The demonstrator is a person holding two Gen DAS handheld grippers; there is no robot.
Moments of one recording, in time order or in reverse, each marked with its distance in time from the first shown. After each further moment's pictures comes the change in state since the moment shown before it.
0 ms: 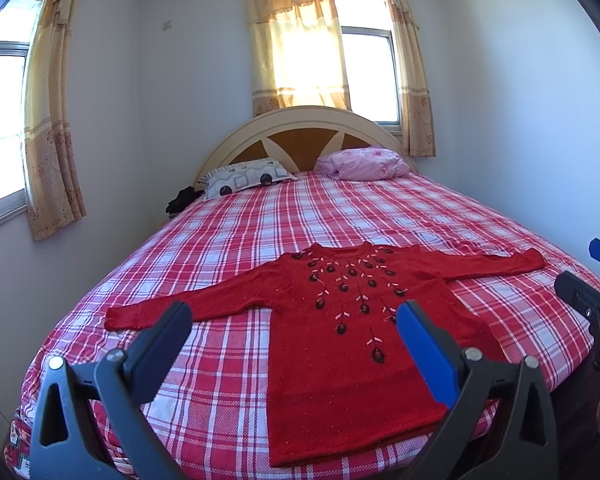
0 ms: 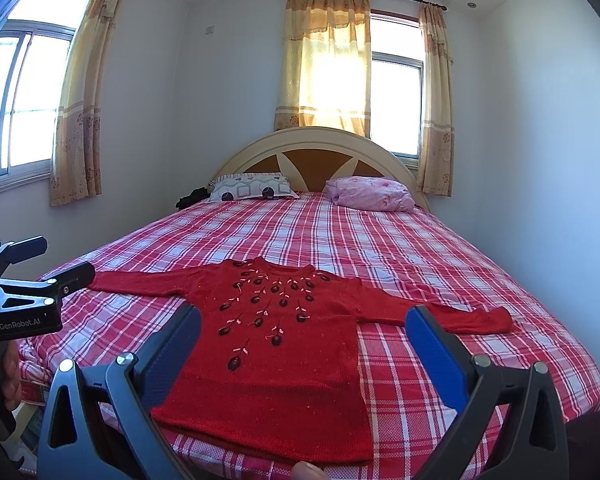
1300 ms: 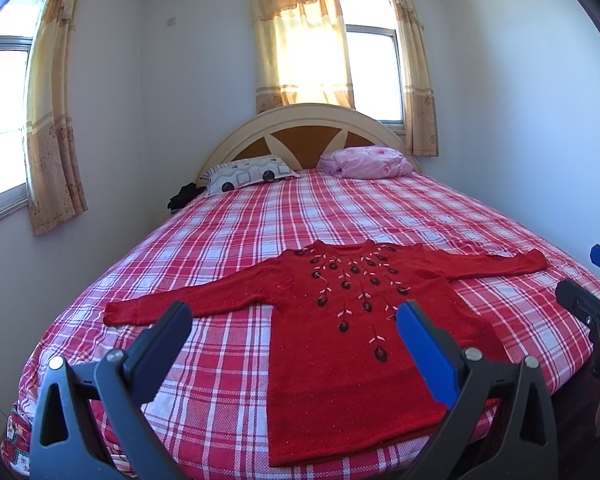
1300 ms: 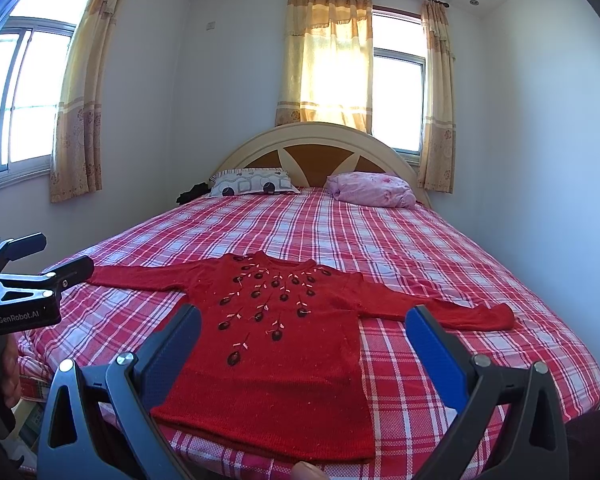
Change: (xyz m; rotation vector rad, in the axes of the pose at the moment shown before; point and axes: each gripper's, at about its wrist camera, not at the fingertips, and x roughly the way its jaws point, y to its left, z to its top) left arm 0.008 0.004 -0.004 -0.012 0.010 0.004; right arm 0.005 0.001 -0.006 -0.004 0.014 0.003
